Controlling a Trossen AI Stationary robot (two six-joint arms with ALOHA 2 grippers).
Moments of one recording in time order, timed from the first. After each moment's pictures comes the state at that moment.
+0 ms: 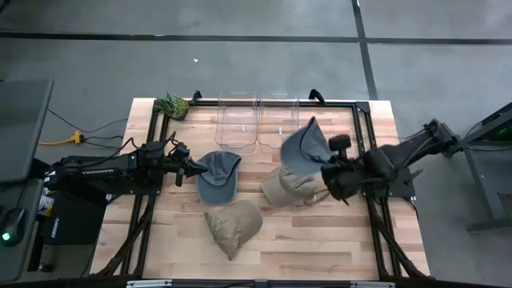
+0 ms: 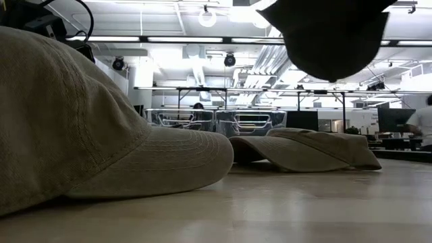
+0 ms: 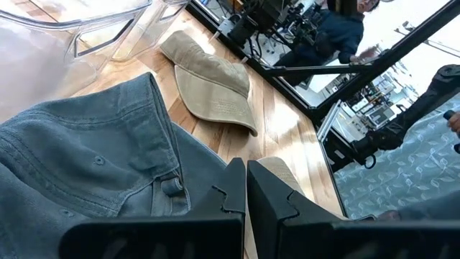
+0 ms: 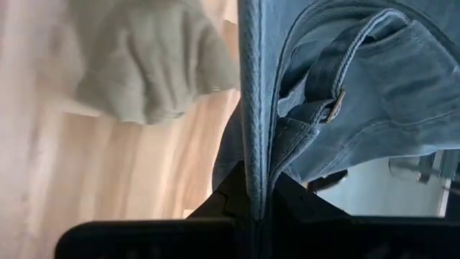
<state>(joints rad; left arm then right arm) 0.21 0.26 0.02 0.04 0.28 -0.64 0.41 1.28 1.32 -1.47 0.61 0.10</state>
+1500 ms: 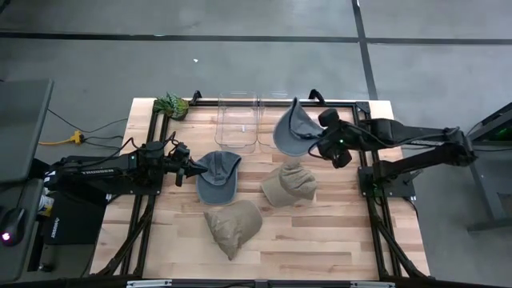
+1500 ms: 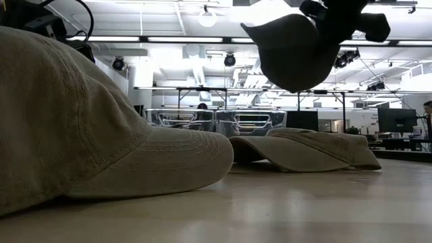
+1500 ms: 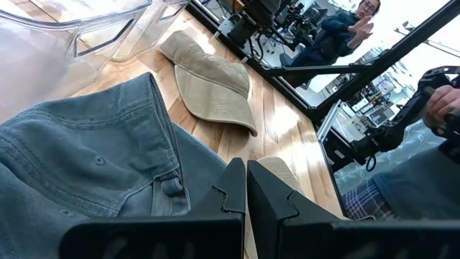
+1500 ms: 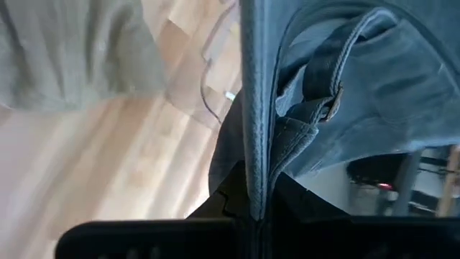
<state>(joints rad) 0.21 0.26 0.02 0.04 0.28 -0.64 -0.09 1.06 1.07 -0.94 0.42 -0.81</state>
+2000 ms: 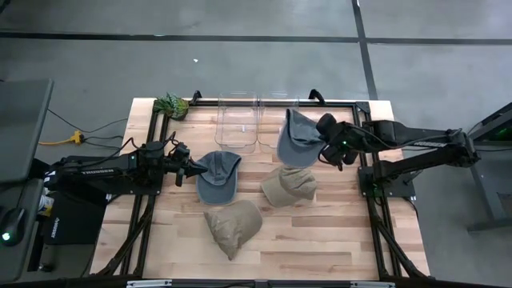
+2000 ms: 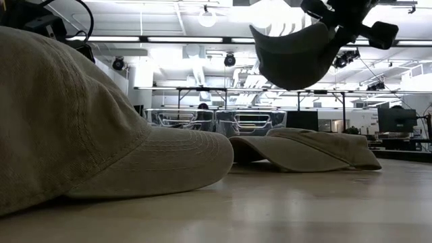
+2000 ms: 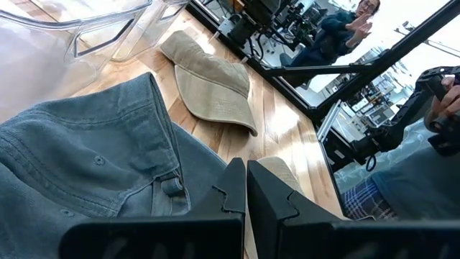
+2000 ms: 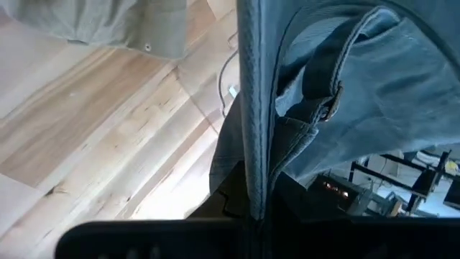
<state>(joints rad) 0.21 0.26 0.02 0.04 0.28 -0.64 -0.09 1.02 1.02 -0.93 0.39 -1.15</state>
